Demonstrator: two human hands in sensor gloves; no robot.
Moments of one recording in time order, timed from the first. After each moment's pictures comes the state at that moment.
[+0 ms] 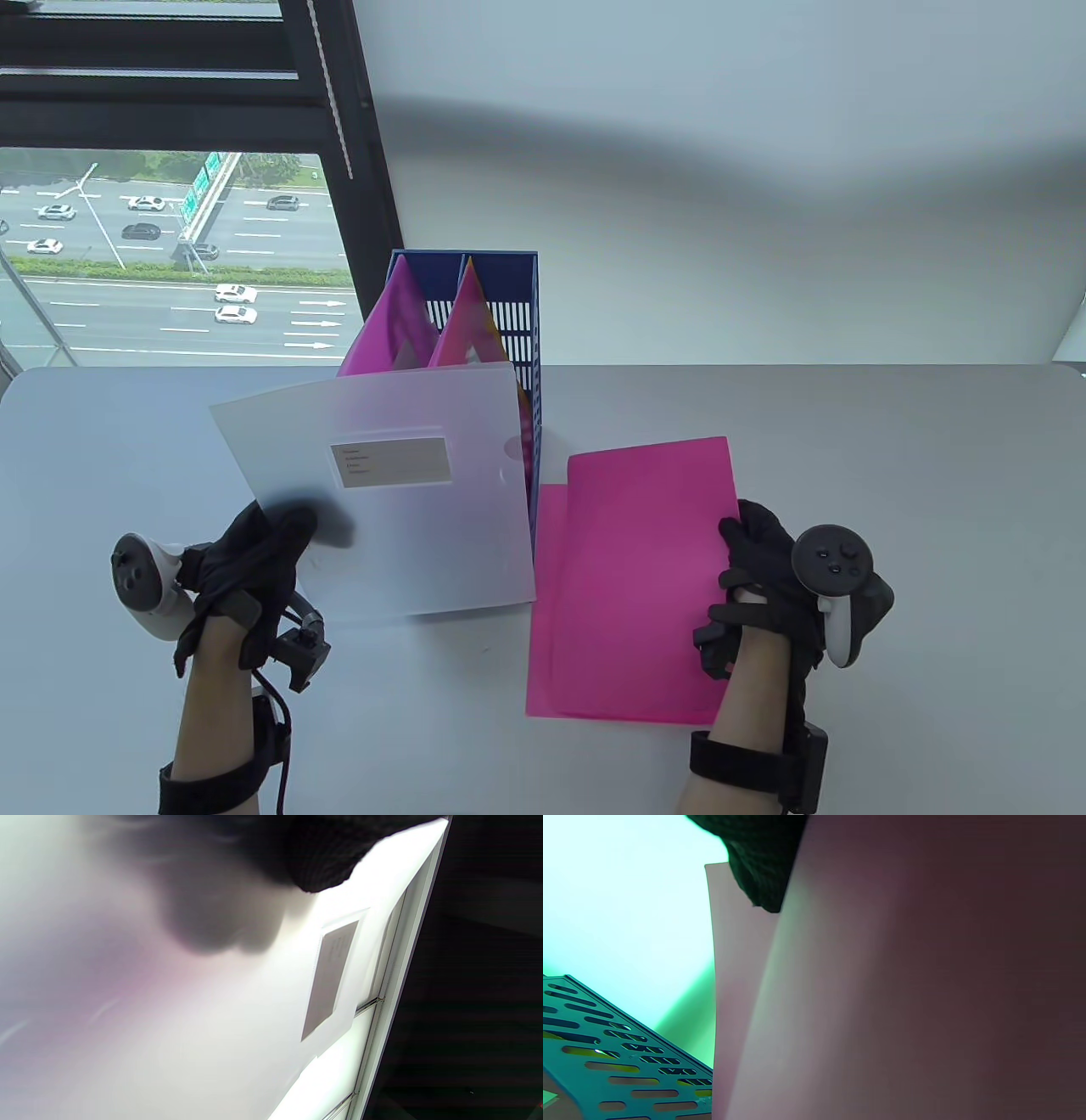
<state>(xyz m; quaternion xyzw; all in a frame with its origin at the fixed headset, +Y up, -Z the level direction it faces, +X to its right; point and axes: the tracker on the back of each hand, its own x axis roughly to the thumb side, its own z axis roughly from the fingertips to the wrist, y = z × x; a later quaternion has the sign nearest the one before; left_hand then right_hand) -0.329 -0.645 -0.354 0.15 -0.30 0.66 0.67 0.225 -0.720 -0.369 -0.18 -0.08 0.88 0.44</state>
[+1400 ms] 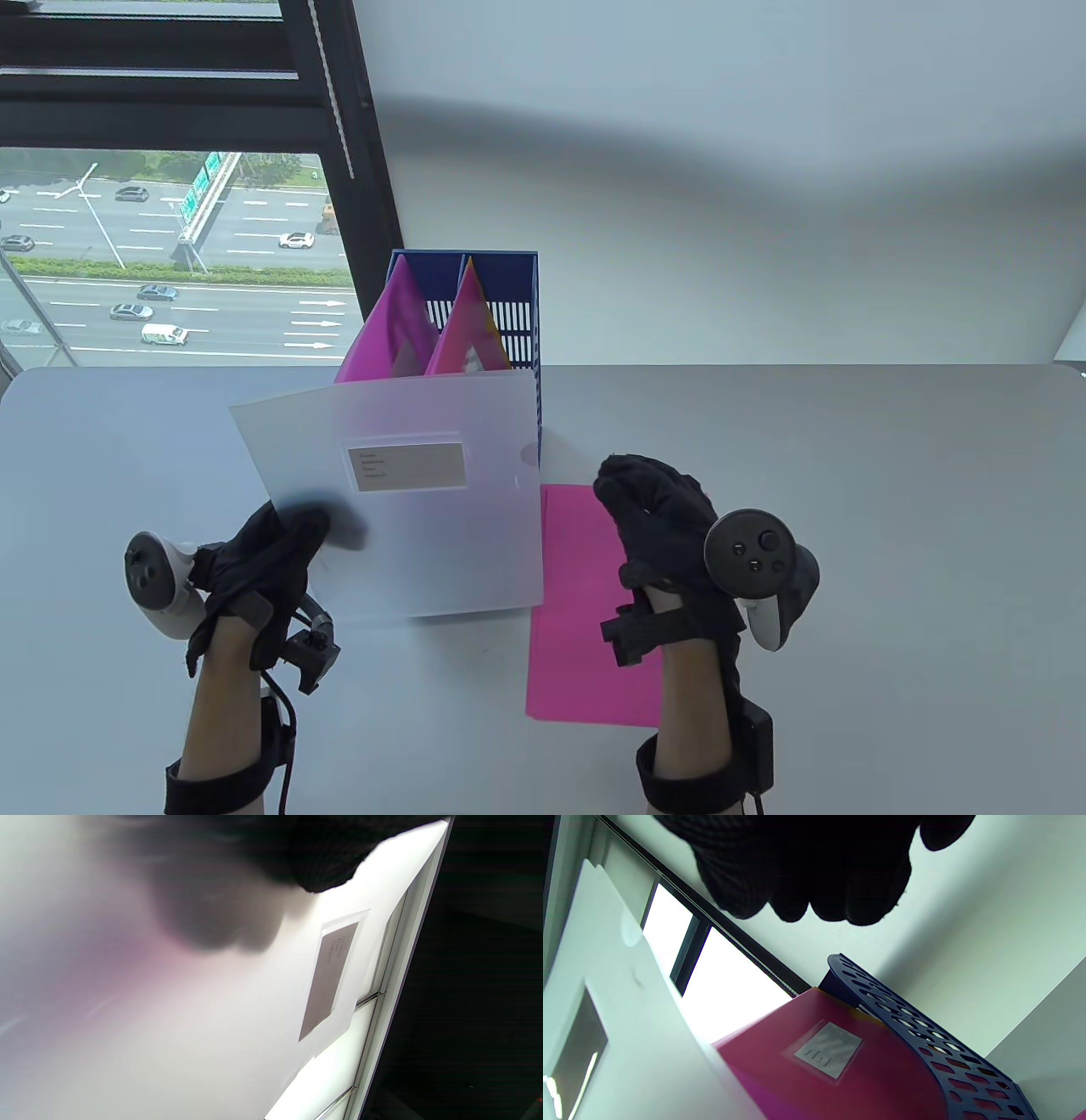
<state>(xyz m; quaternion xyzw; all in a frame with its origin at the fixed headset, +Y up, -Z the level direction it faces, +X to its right) -0.320 -0.646 -0.355 0.14 -0.31 0.66 0.67 0.108 -0.604 -0.339 0.11 -0.17 0.84 0.51</state>
